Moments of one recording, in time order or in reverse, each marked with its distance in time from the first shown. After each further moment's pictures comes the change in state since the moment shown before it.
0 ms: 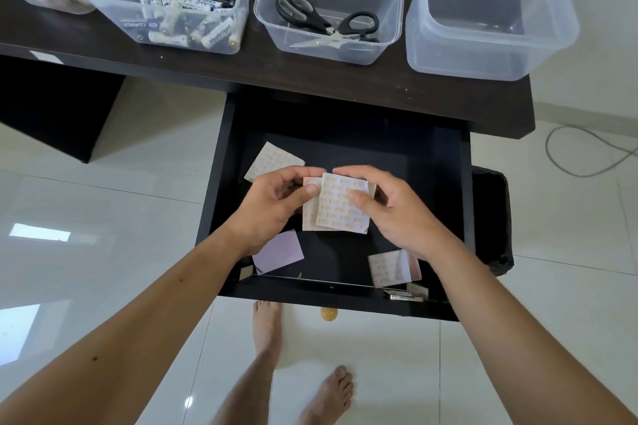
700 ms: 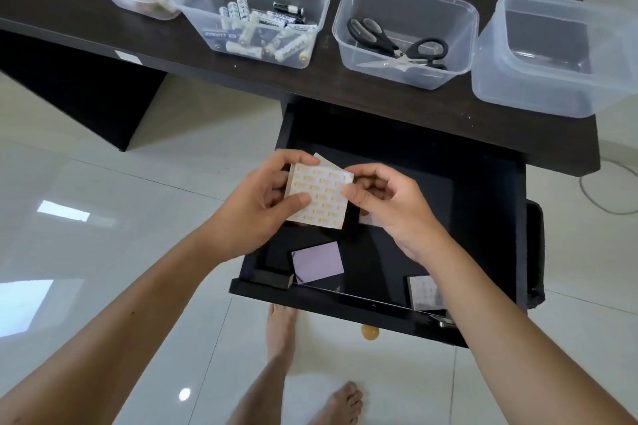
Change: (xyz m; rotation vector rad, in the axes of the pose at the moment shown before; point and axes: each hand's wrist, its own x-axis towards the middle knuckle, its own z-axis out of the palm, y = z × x) left_hand -0.049 0.040 -0.074 0.157 -0.017 0.152; right_hand 0.042 -0.037 0.050 0.334 0.046 0.027
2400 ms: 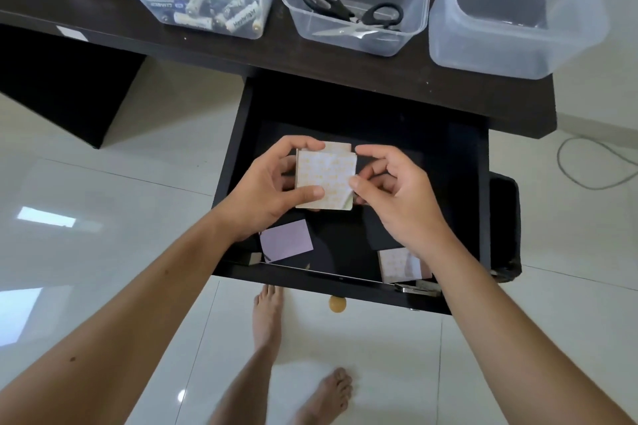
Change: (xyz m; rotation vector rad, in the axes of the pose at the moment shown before) left_hand 0.028 -0.021 0.057 -0.079 -0.042 -0.002; right_hand -0.043 0.014 -0.038 -0.182 0.149 -0.163
